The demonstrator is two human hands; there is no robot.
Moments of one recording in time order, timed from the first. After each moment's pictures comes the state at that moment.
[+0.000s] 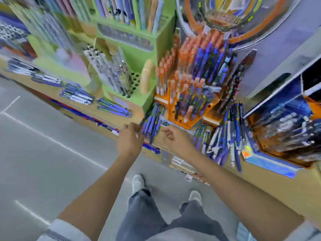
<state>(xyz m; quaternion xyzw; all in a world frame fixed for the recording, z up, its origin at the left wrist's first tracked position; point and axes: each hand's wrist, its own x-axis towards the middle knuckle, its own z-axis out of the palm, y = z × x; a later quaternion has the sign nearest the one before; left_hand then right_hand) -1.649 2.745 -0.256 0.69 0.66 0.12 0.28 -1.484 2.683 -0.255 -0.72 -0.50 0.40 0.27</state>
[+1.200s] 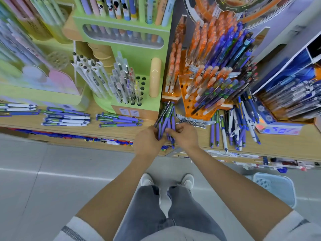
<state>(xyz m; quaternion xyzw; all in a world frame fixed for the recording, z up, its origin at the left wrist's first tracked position) -1.675 2.814 -0.263 0.81 0.47 0.01 0.35 -1.562 2.738 -0.272 -0.87 -0.19 0.31 0.32</state>
